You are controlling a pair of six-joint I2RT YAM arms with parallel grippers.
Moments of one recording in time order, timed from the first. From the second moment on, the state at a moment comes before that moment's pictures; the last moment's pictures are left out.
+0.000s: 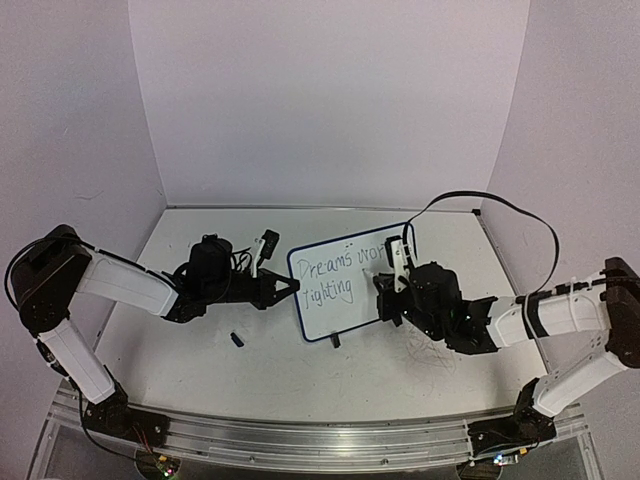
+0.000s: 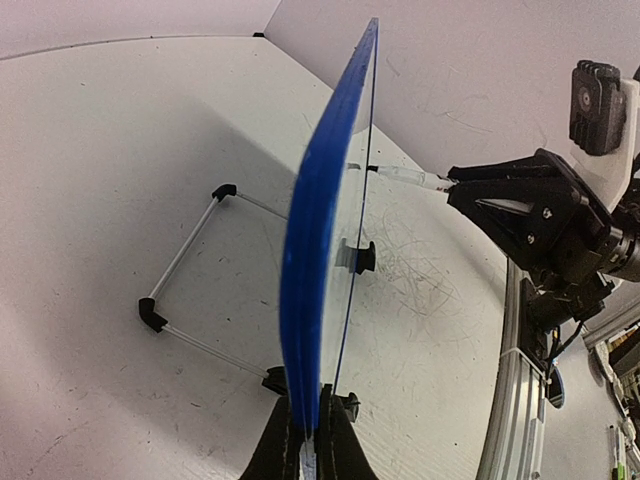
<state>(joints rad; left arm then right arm) -0.74 1.64 0.71 0.60 0.44 -0.39 0.96 1.43 0.63 0.42 0.48 0.24</state>
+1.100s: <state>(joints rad) -0.74 1.64 0.71 0.60 0.43 -0.39 0.98 1.45 0.59 0.36 0.43 0.29</state>
